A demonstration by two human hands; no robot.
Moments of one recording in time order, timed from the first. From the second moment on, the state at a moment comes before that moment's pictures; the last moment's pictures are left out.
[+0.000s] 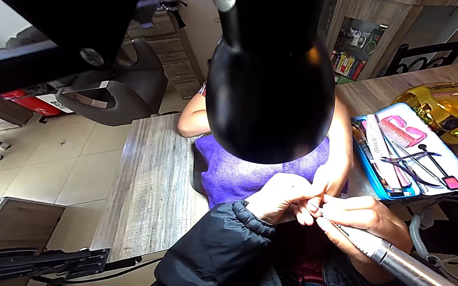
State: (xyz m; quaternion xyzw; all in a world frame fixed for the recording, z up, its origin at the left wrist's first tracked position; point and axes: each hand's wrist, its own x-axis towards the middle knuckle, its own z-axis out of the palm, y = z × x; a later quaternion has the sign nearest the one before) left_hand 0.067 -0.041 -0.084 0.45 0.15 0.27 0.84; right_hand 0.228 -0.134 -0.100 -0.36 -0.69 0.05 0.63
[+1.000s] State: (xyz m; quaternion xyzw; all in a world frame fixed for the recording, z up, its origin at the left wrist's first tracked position) left_hand 0.068 -0.039 -0.085 0.46 0.16 0.27 0.83; right_hand 0.227 -0.137 -0.096 -0.39 -0.67 0.07 0.63
